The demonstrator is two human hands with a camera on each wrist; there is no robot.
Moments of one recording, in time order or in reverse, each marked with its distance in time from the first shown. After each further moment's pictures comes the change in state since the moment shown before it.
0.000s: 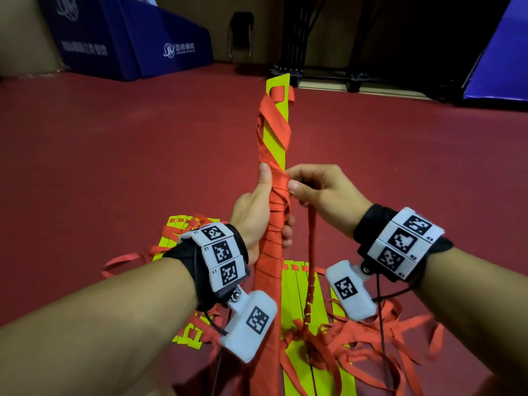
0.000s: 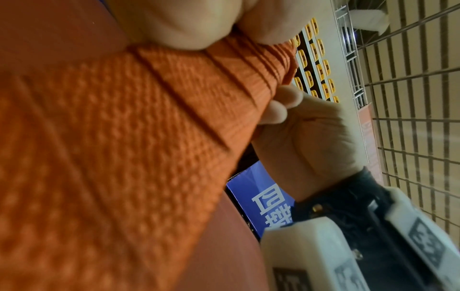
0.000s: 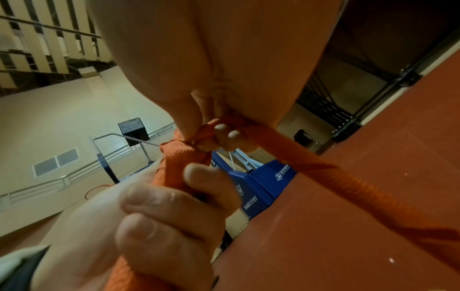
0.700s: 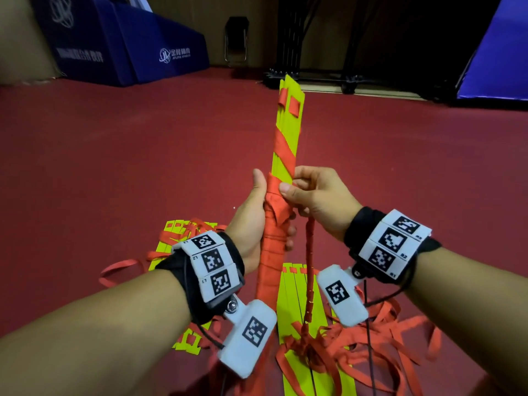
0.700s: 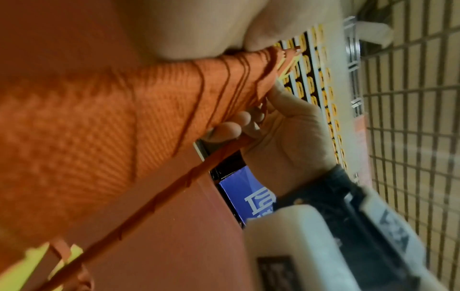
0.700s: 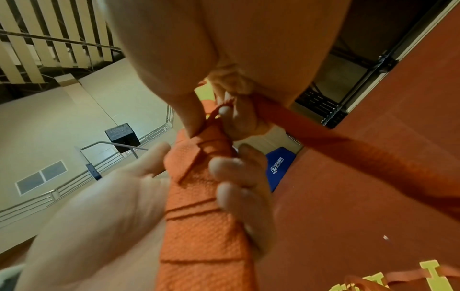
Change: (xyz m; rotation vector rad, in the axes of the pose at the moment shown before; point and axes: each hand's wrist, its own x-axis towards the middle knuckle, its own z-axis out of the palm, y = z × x) left_hand 0.011 -0.011 -0.003 -0.134 -0.257 -0.041; right_hand 0.000 0.003 0.007 0.222 0.110 0.134
